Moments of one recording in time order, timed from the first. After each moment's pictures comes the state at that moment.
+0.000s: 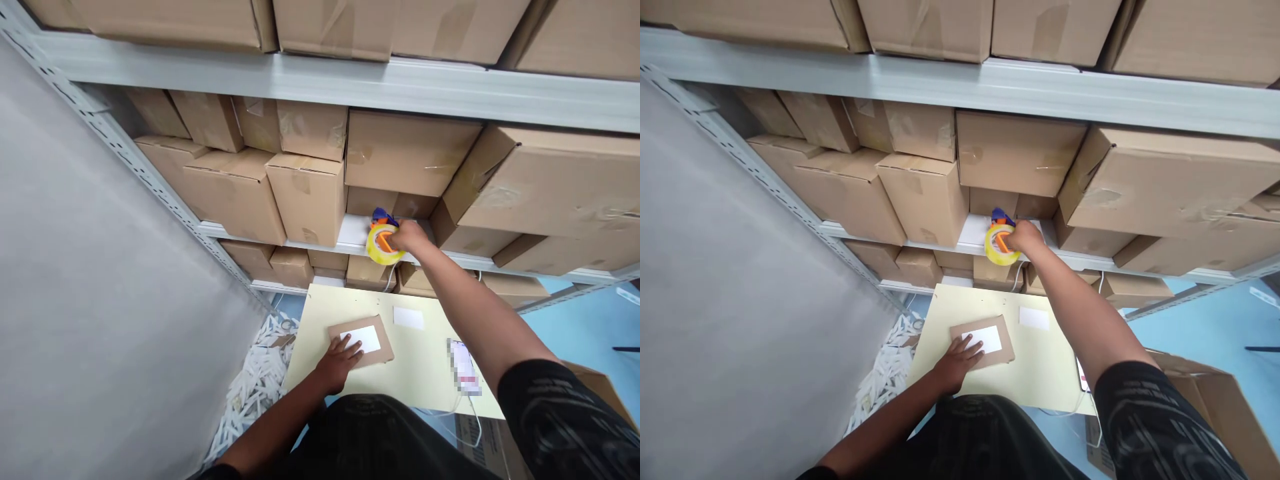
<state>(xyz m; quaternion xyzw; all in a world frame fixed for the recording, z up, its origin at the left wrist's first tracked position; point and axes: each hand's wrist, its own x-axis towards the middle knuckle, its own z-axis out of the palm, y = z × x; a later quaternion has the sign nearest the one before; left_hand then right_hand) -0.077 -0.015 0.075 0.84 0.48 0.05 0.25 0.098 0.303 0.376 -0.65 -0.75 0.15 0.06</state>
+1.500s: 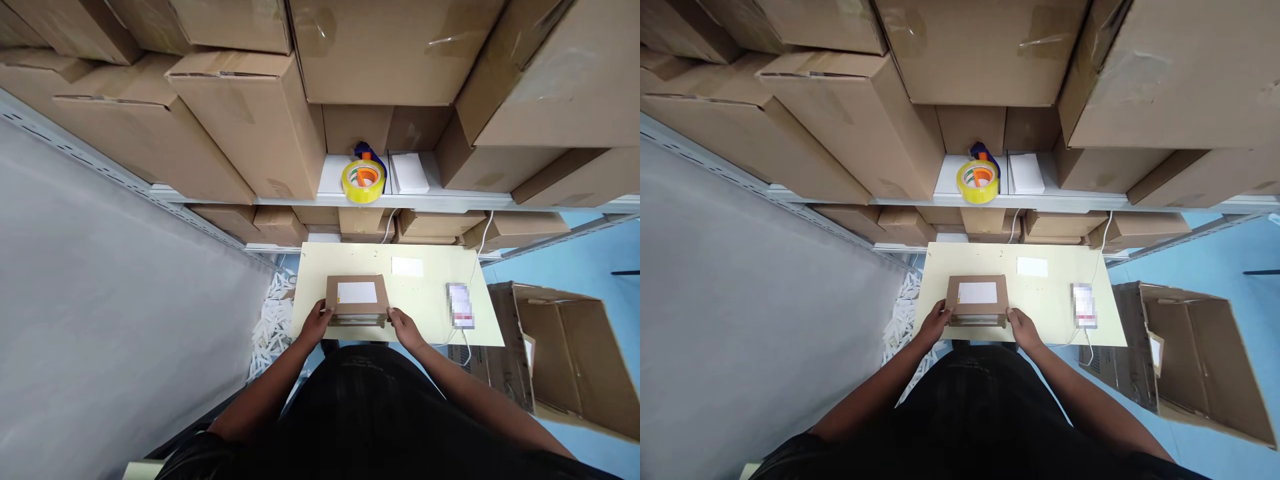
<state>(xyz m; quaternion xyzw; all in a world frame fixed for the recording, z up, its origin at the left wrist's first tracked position) -0.086 -0.031 0.079 0.36 0.70 0.32 0.53 0.221 0.013 0.080 -0.61 -0.59 0.52 0.14</state>
